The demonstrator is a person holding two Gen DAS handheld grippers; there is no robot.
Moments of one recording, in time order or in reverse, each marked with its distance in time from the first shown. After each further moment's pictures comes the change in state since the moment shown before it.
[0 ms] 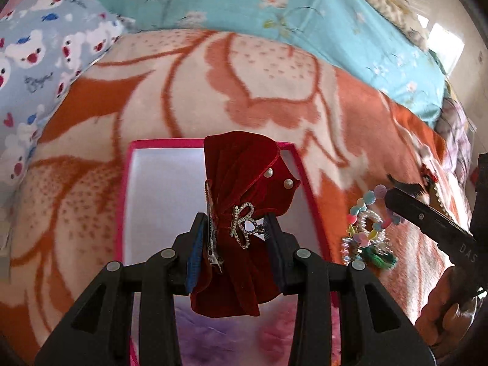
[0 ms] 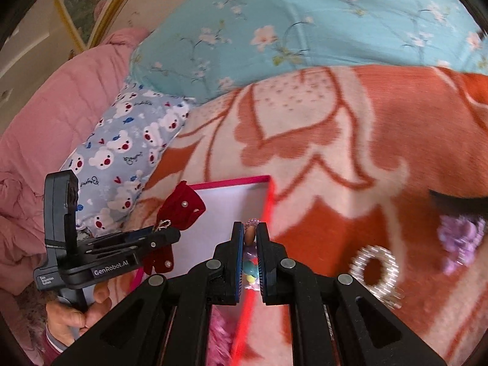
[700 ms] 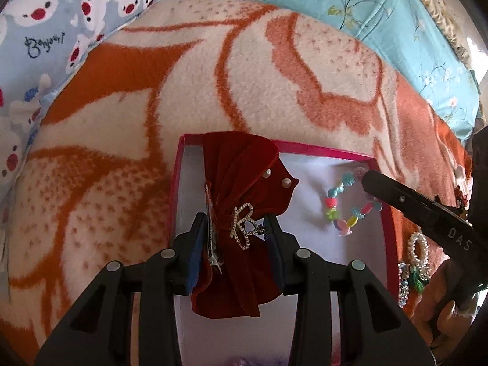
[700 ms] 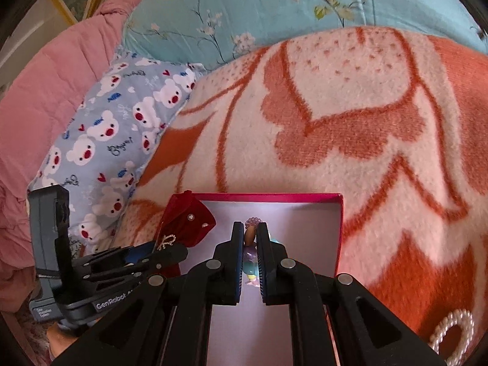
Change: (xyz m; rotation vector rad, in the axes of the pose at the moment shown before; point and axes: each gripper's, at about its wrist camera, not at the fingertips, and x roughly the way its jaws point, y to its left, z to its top) left arm 0.057 0.056 0.017 -0.082 0.085 0.079; right arm 0.127 0.019 0.030 -0.008 0.141 0.031
